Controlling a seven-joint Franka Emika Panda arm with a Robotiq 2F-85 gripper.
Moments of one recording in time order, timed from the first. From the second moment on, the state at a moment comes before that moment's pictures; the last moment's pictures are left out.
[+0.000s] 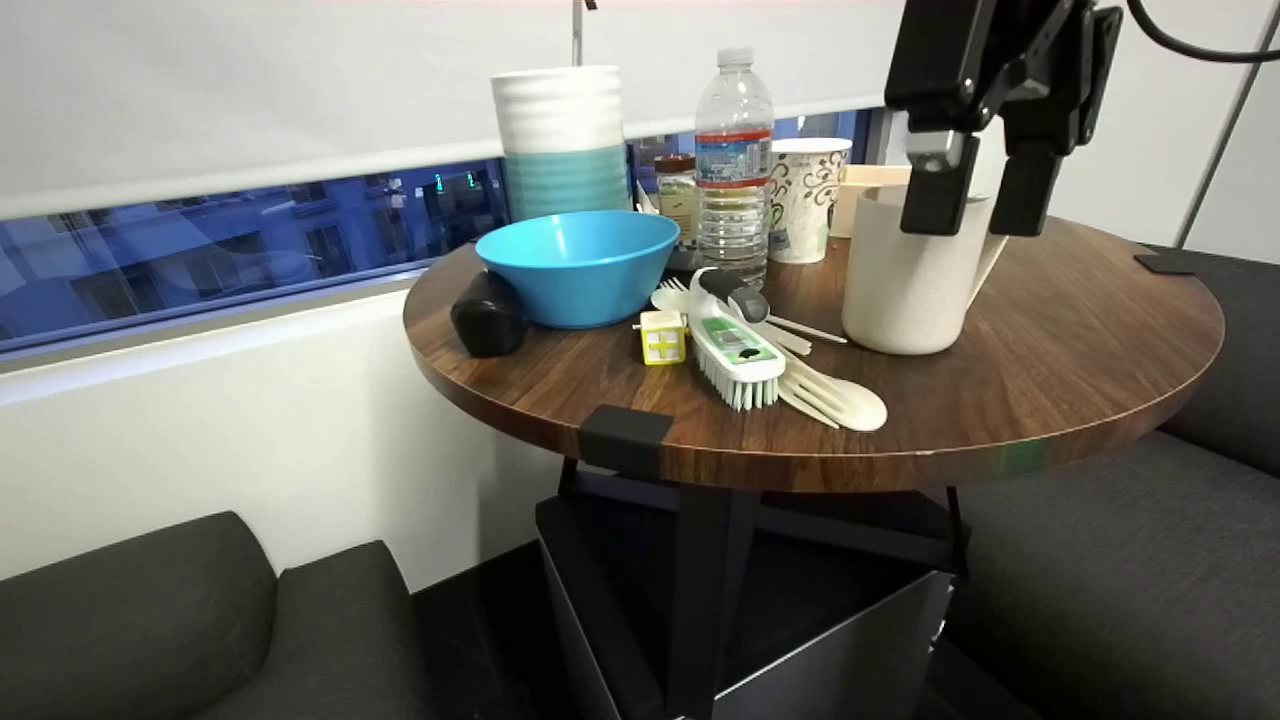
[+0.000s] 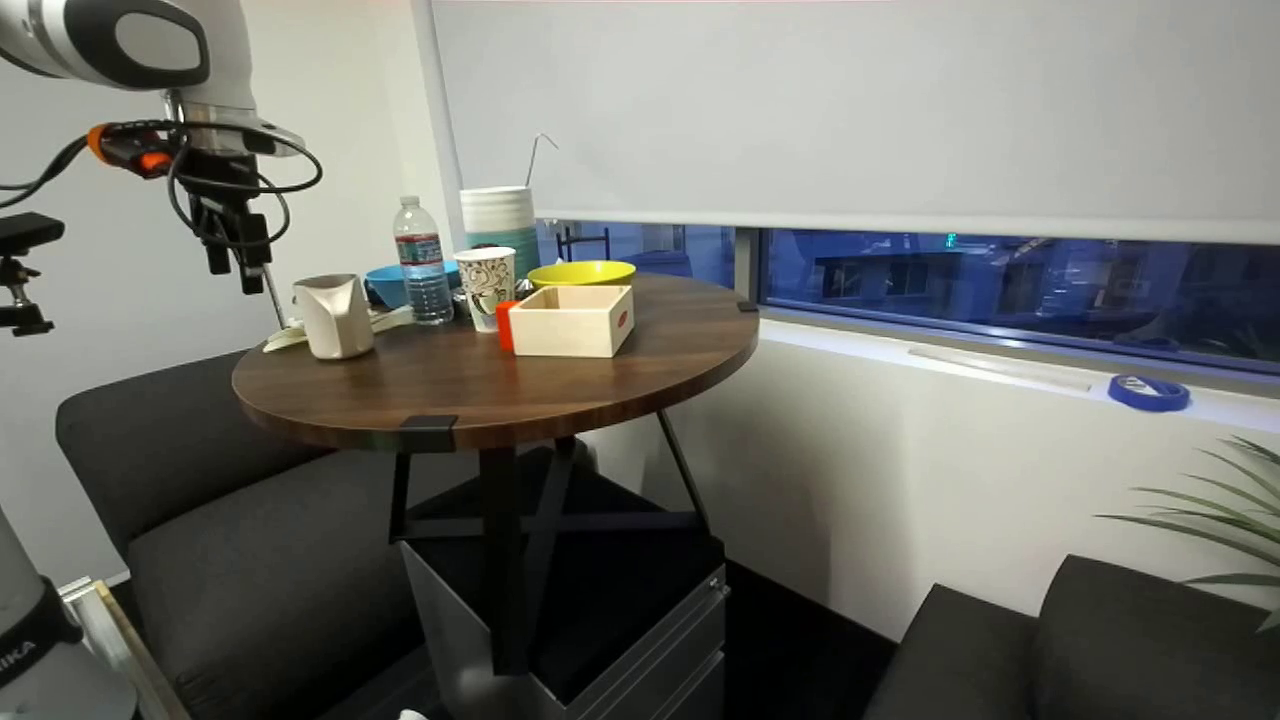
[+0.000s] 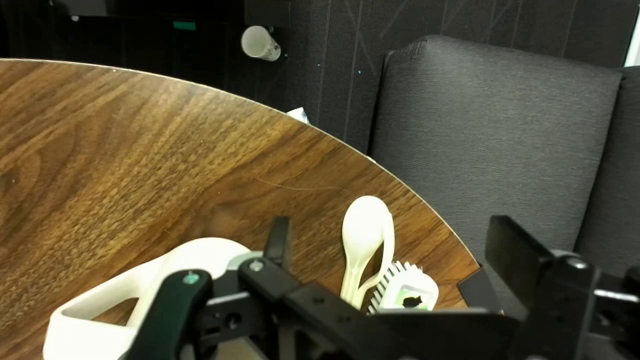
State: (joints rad) arm 0.23 -0.56 0.22 -2.49 0.33 1.93 0.28
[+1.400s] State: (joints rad) arm 0.03 -0.60 0.31 -2.30 0.05 1.96 0.53
